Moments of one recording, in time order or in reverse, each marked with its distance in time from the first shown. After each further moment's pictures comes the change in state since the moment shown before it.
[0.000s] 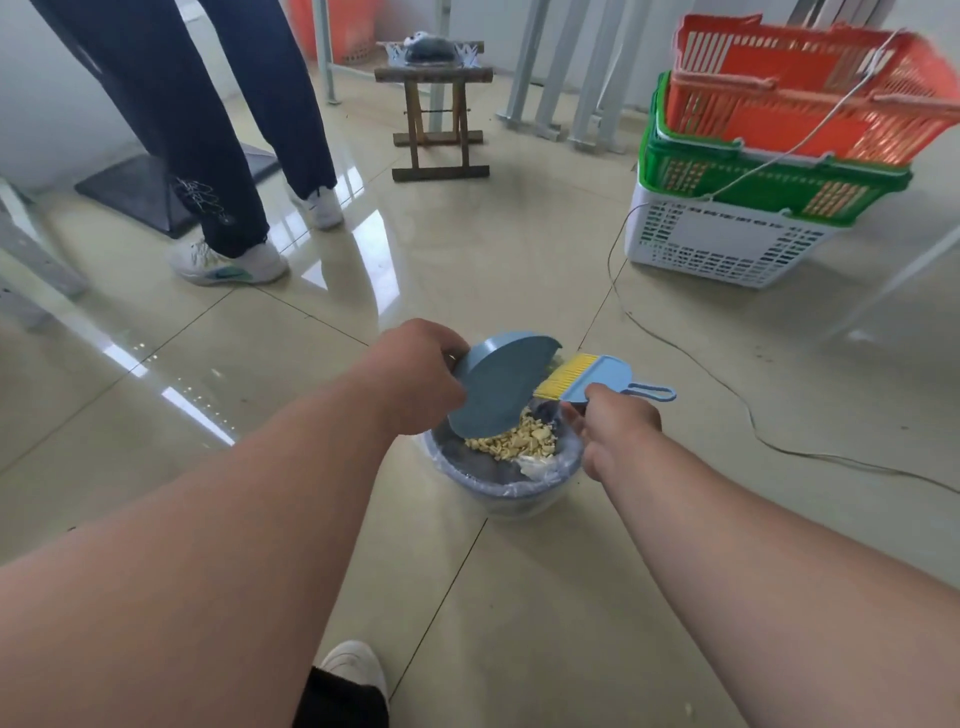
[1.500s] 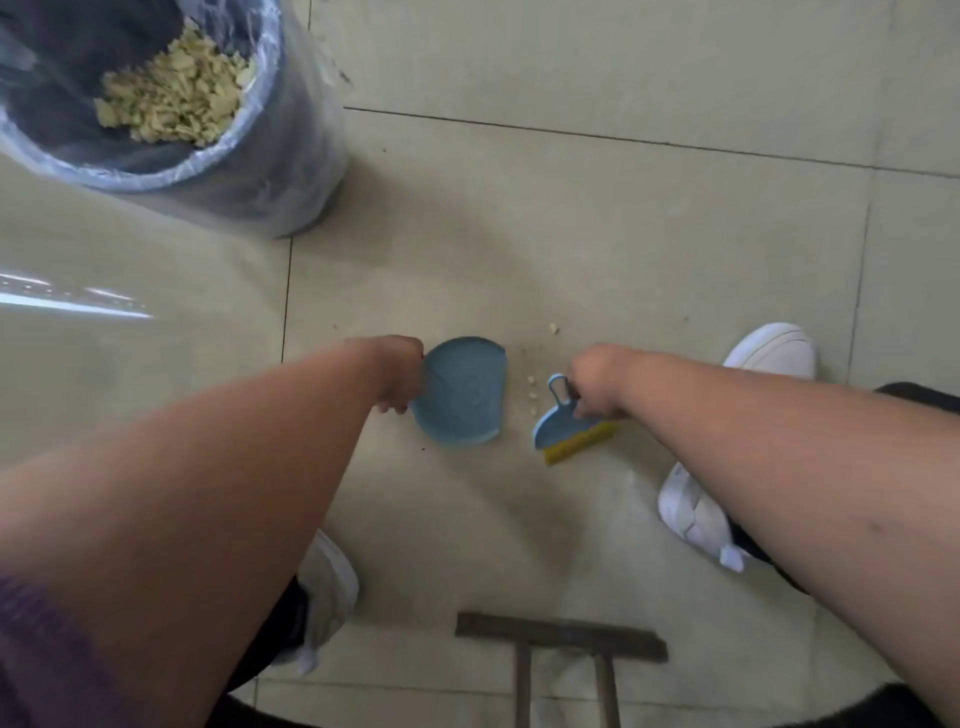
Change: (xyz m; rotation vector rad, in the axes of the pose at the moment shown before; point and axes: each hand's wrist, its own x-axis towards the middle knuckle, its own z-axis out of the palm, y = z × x) left_hand -0.108 -0.042 0.355 0.702 -1.061 -0.075; right_hand 0.048 0.203 -0.350 -1.958 -0.712 0.042
